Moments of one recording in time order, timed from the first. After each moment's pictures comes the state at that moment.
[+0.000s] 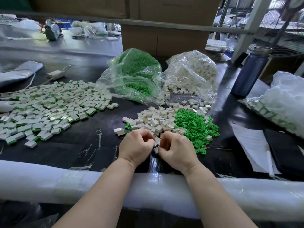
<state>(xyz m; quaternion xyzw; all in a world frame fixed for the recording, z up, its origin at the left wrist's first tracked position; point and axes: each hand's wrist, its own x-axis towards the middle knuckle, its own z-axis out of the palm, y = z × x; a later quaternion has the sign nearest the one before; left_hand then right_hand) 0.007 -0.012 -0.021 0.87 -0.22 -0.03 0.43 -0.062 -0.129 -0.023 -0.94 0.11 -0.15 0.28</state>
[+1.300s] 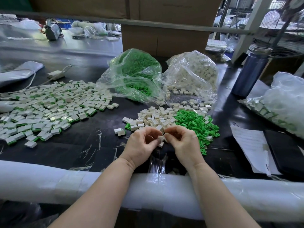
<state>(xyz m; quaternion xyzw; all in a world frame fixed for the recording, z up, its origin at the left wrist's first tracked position) 0.008 -0.013 -0.023 0.77 -0.30 -0.09 0.56 -0.061 -0.139 -0.020 -0.82 0.14 -0.25 0.50</state>
